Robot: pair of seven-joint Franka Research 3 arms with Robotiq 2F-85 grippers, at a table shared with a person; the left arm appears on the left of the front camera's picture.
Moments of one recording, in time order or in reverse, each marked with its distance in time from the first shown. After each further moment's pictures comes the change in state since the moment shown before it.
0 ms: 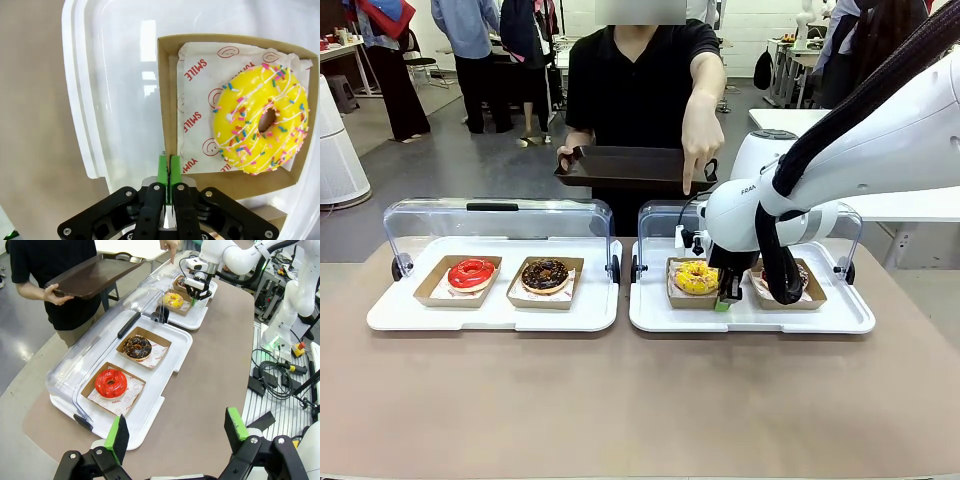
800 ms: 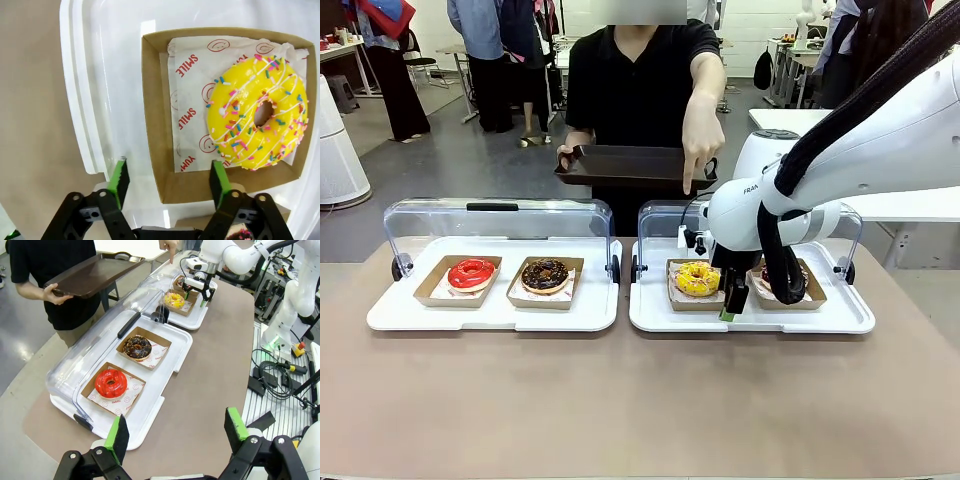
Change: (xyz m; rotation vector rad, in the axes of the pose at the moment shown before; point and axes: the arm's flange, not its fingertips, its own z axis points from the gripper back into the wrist) left arm 0.000 0.000 0.000 0.000 0.000 0.000; right arm -0.005 -0.001 -0.001 0.007 0.007 -0.013
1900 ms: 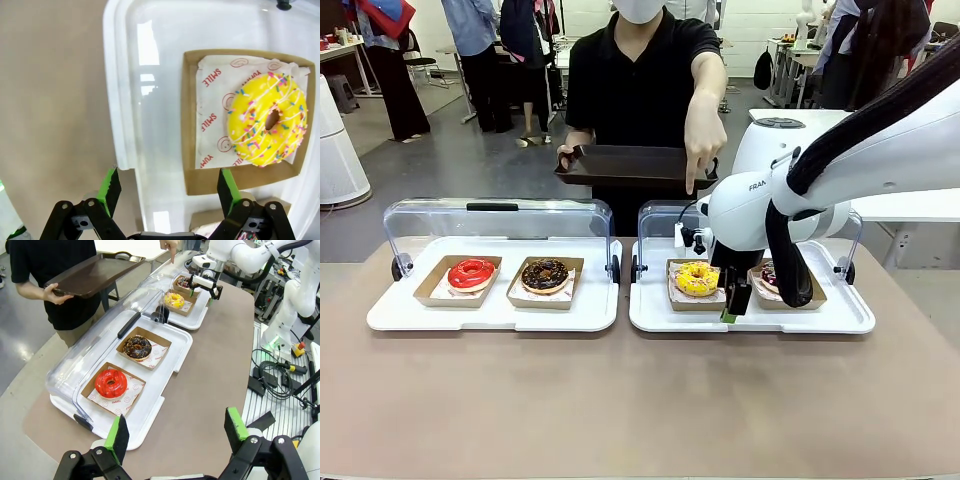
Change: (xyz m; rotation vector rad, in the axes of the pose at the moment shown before) left arm 0.000 0.000 0.000 0.000 0.000 0.000; right arm 0.008 0.025 0.023 -0.011 0.010 0.034
